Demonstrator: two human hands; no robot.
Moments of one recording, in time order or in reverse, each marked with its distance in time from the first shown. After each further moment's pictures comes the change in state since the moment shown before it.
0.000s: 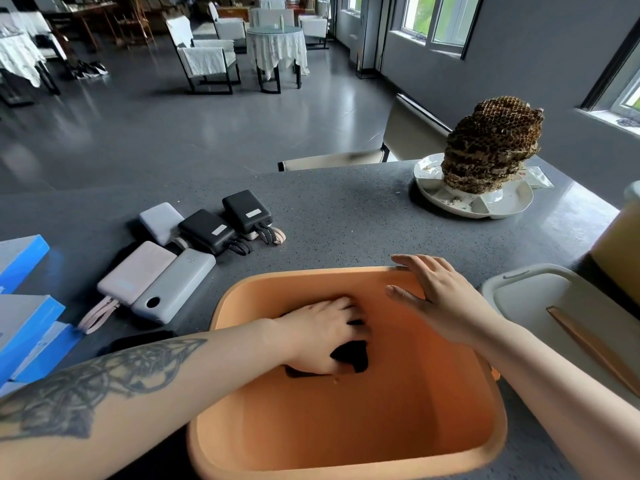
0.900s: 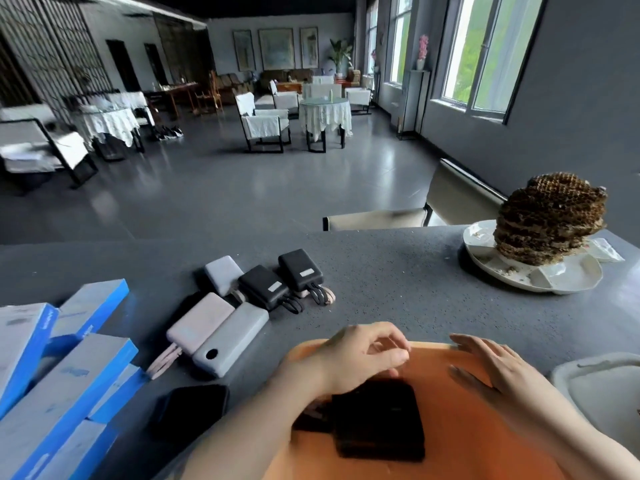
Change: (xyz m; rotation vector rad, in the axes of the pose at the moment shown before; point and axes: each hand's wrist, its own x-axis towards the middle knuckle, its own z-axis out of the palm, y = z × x) left_hand -0.033 -0.020 -0.058 -0.963 0.370 -0.317; right_hand 0.000 0.002 0.000 -0.014 -0.062 0.027
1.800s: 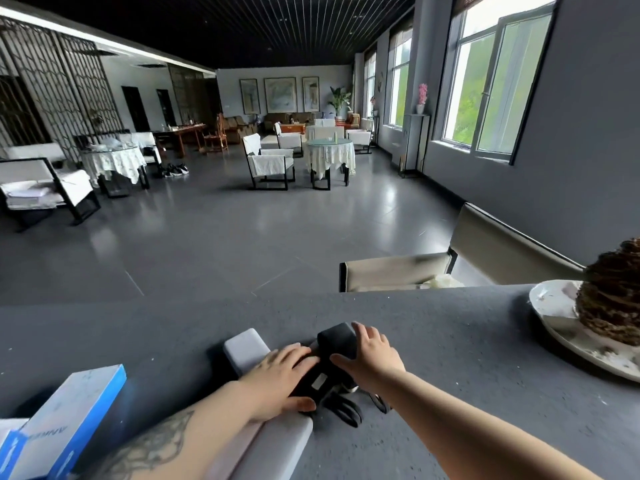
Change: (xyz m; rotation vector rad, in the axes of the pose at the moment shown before) left_hand 0.036 -0.209 -0.207 1.009 -0.106 -0.185; right_hand 0.291 -0.191 0.114 0.081 -0.047 0.081
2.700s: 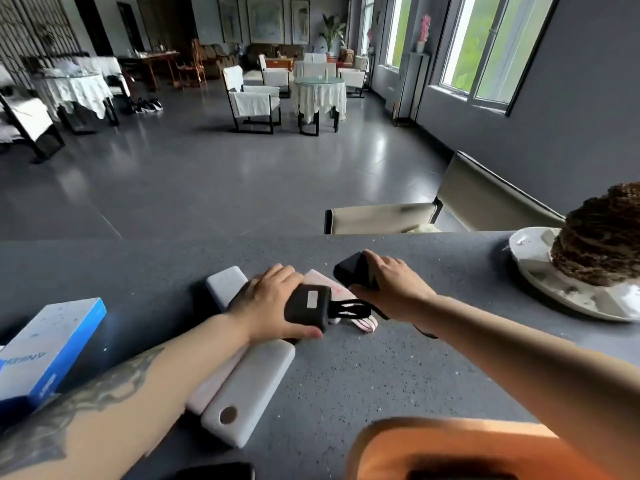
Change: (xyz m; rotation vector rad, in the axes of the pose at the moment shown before) left_hand -0.012 0.029 -0.032 -0.157 0.403 -0.027; right_hand -0.037 0.027 -0.069 -0.105 0.013 -0.174
